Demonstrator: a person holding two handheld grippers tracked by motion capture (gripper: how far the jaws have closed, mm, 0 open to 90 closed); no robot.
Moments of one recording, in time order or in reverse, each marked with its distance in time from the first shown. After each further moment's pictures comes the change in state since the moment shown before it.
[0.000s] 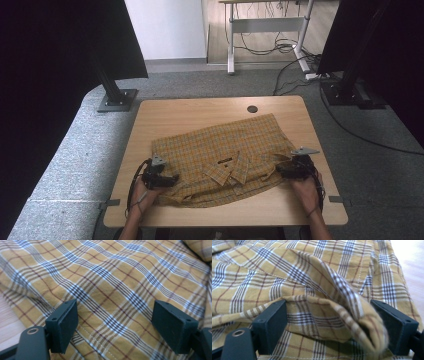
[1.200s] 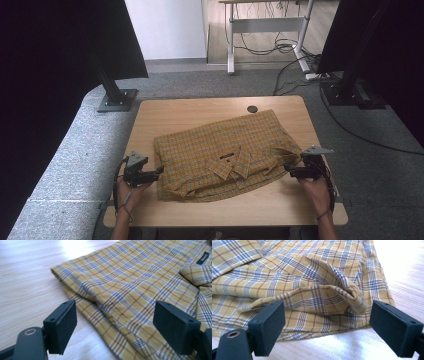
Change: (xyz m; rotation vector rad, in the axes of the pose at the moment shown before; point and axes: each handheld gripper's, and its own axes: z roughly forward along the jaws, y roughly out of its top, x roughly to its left) left arm 0.039 -0.012 -0.051 -0.227 0.074 -0.083; right arm -0.009 0.001 -0.039 -0.071 0.017 0.001
